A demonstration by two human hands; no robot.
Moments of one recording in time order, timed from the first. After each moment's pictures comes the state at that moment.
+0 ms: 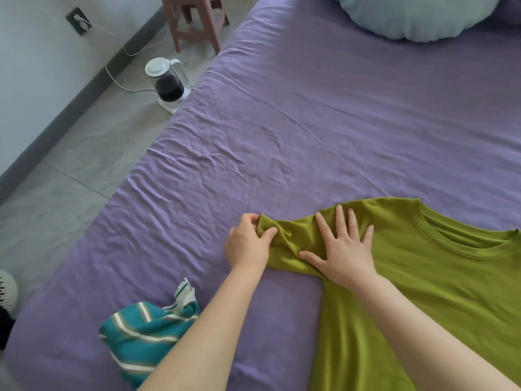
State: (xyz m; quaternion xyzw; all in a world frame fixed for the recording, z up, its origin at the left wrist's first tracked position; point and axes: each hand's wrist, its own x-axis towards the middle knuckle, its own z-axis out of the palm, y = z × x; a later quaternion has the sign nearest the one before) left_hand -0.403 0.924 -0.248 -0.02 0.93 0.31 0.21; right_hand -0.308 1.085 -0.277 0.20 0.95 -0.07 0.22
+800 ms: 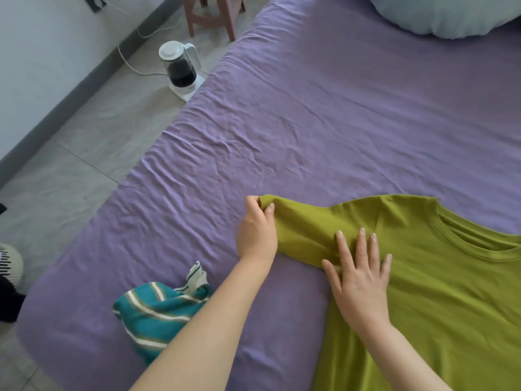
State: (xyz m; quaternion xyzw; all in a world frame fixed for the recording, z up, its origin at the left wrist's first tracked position) left_hand -0.401 0.919 -0.241 -0.02 0.93 0.36 0.12; right_hand -0.252 1.040 -0.264 0.27 0.95 -0.14 0.06
